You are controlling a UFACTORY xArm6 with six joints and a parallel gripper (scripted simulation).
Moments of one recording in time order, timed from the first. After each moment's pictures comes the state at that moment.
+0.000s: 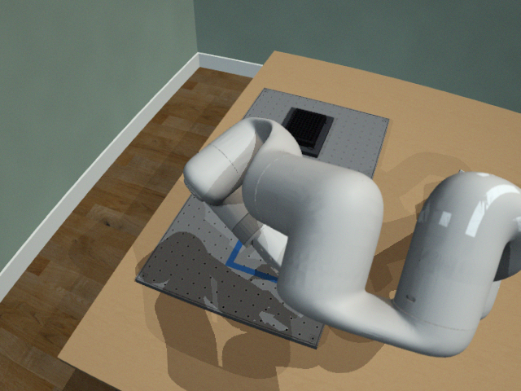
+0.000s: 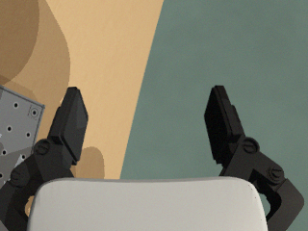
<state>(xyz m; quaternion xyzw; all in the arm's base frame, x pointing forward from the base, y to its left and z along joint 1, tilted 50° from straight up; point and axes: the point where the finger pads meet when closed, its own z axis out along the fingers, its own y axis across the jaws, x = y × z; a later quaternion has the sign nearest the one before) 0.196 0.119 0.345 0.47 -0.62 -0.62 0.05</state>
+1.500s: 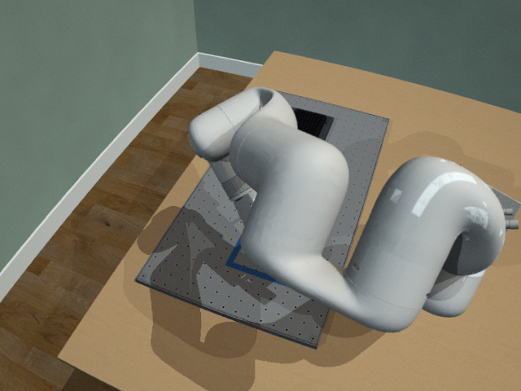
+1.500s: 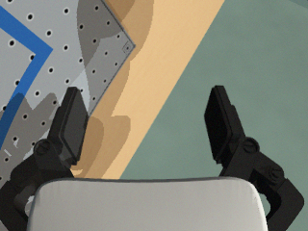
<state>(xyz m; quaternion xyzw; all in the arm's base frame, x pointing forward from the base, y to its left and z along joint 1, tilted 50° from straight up) 0.279 0.074 0.294 0.49 -0.64 -0.58 -0.13</state>
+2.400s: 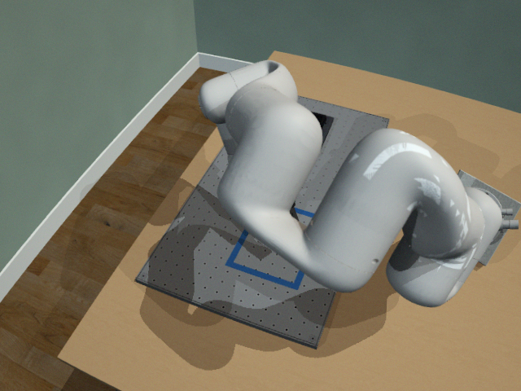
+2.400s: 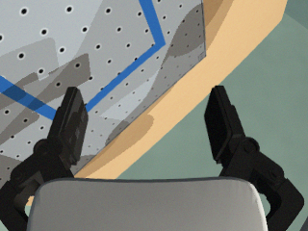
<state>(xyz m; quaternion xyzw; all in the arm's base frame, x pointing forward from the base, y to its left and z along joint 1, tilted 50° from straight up) 0.347 0.005 0.234 0.51 -0.66 -0.50 -0.25</state>
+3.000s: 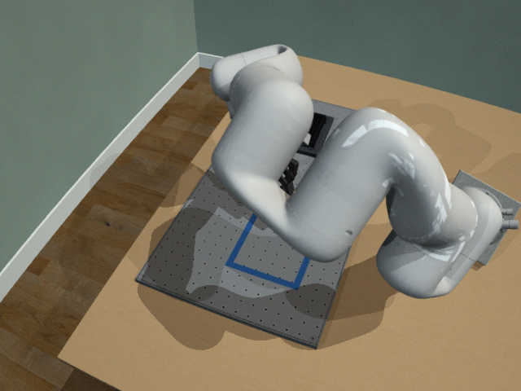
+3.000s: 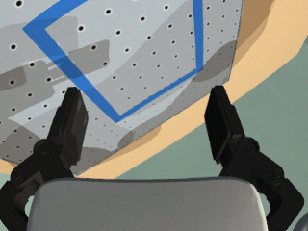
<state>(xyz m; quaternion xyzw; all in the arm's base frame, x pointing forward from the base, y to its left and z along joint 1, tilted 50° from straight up) 0.378 -0.048 0.191 0.52 -0.67 -0.43 -0.31</state>
